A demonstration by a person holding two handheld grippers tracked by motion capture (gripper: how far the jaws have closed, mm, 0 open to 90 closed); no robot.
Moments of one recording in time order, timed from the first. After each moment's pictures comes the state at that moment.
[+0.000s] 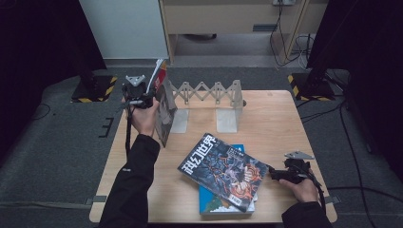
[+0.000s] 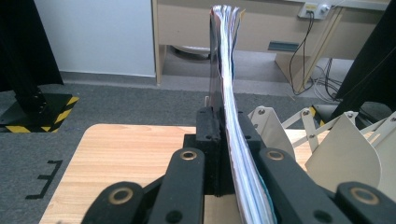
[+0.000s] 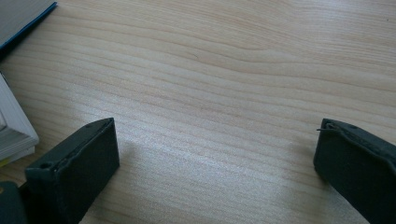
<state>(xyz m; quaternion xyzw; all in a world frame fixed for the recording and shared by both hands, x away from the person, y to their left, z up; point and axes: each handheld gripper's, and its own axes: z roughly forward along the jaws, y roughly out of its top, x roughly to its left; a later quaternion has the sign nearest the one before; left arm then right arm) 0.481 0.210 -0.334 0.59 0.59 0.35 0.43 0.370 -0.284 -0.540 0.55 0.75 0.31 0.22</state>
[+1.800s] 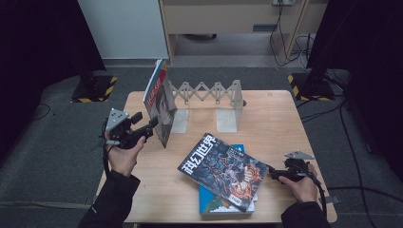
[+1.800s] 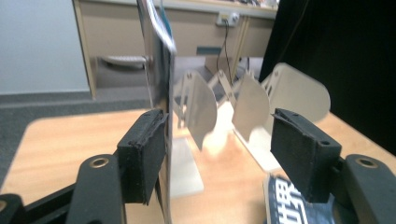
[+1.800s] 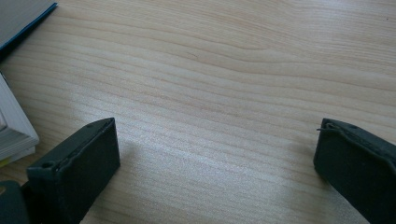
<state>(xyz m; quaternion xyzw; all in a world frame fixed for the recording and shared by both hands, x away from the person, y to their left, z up) 0.366 0.239 -0.360 0.65 0.48 0.28 0.52 0.370 -0.284 -0.539 0.55 0.75 0.31 0.22</state>
